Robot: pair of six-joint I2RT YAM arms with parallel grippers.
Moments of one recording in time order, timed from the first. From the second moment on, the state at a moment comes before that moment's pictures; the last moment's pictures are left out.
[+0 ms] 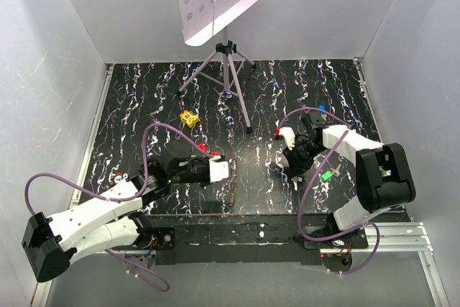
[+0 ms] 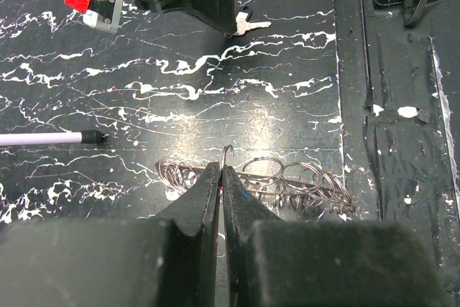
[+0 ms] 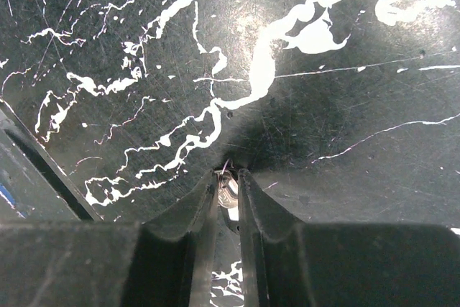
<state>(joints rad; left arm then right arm) -0.90 0.90 0.64 -0.12 0.45 0.52 0.26 1.55 0.85 -0.76 -0.51 -0.65</state>
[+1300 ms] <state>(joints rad) -0.90 0.90 0.68 0.00 0.38 0.43 0.42 1.42 1.62 -1.35 -0.95 -1.18</state>
